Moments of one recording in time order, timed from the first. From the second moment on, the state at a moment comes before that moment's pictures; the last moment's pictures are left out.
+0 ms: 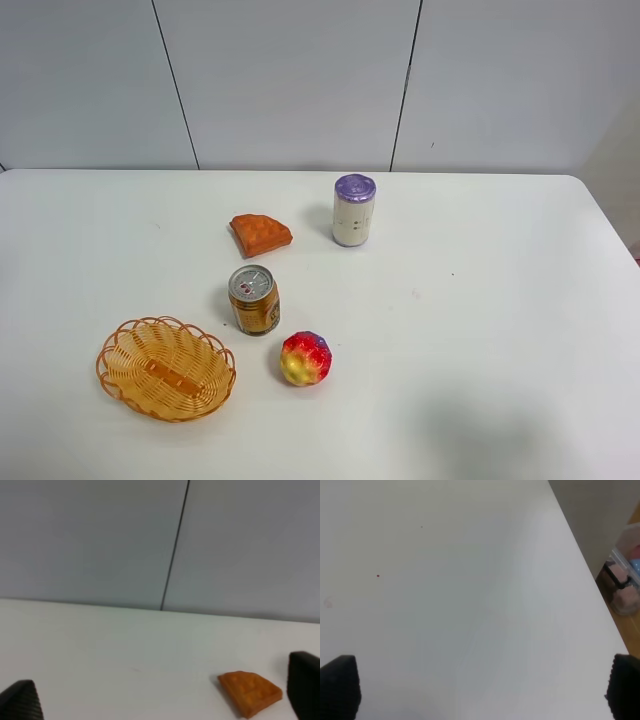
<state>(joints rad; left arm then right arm) 0.05 0.77 -0.91 -0.21 0.57 -0.04 -0.12 0.00 -0.48 -0.05 1.06 0.07</state>
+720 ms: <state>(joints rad) -0.27 1.65 -1.19 -0.41 0.43 -0.04 -0.12 0.00 -0.48 -0.05 1.06 0.07</state>
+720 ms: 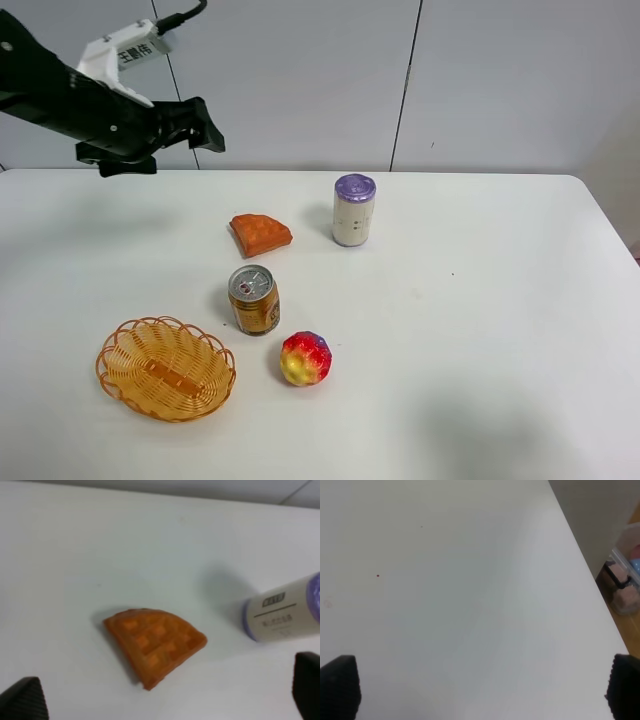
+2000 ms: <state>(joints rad) -0.43 2.19 -1.71 0.01 0.77 -0.17 -0.12 0.00 -0.48 -0.05 1.06 0.07</state>
